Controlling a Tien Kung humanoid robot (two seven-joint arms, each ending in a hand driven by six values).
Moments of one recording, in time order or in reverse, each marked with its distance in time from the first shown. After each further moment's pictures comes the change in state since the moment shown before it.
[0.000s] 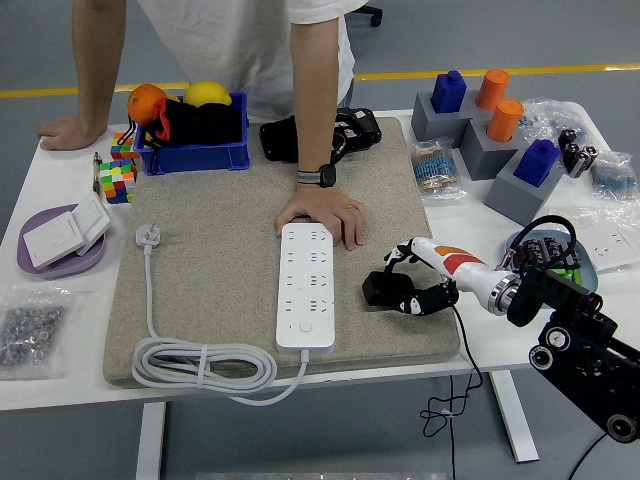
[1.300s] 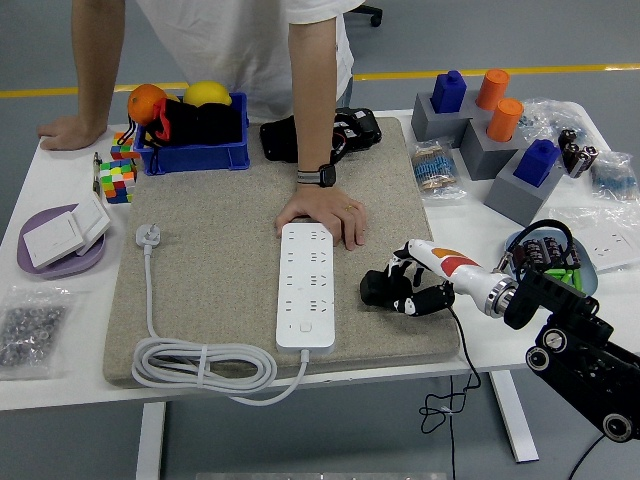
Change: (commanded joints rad) left arm 0.013 -0.012 -0.015 0.000 0.006 0.000 0.000; right arm -0.004 0.009 -0.010 -0.016 0.026 -0.017 0.037
